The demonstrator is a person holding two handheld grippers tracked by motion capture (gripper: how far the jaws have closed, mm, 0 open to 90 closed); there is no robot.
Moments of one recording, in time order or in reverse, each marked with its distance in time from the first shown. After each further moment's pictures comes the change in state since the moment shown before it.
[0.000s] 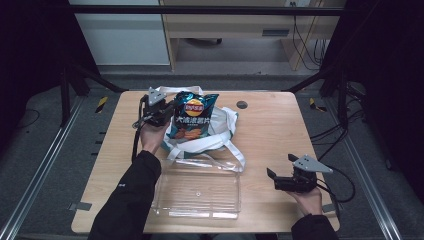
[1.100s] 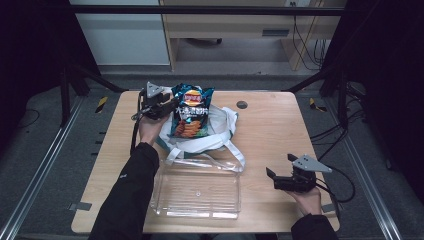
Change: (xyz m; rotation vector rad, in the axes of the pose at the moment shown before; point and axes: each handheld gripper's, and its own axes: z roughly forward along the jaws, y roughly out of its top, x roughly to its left) left arm 0.030 0.004 0.029 0.025 -0.004 -0.024; right arm 0.000 0.000 0.002 -0.002 0.000 0.005
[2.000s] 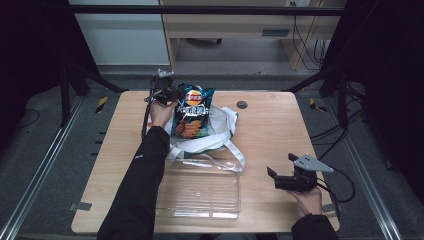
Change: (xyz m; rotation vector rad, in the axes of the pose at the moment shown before) left arm 0.007 0.028 0.058 0.102 -0.012 -0.102; right arm -0.003 0.000 -0.001 -0.008 0.003 0.014
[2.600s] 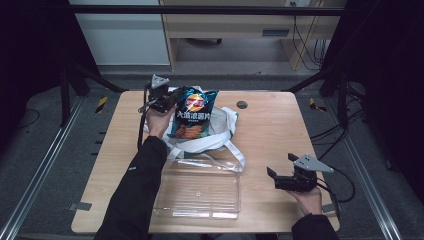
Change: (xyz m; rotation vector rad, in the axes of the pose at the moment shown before) left arm -0.021 -0.016 -0.043 -0.140 -0.057 0.039; right arm 0.001 0.000 0.000 -0.001 0.006 -0.001
